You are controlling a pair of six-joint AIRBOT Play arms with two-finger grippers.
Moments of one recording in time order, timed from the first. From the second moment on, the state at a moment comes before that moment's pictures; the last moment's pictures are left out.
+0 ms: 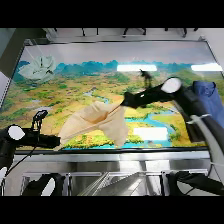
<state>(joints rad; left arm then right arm) 0.15 -0.79 0.59 1.32 -1.34 -1.28 0.25 -1.30 1.25 -0.78 1.11 1.59</state>
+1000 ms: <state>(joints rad) 0.15 -0.79 0.68 1.37 -1.44 -1.31 -0.09 -1.53 1.34 -0.35 0.95 1.03</state>
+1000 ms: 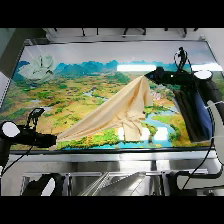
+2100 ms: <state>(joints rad) 0.15 -0.79 0.74 1.31 -1.43 -1.32 0.13 -1.34 0.67 -0.64 0.89 1.27</state>
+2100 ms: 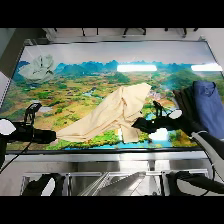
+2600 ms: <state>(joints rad) 0.15 -0.77 0.88 1.32 -1.47 -1.33 0.06 -1.06 0.75 -0.63 1.03 1.28</state>
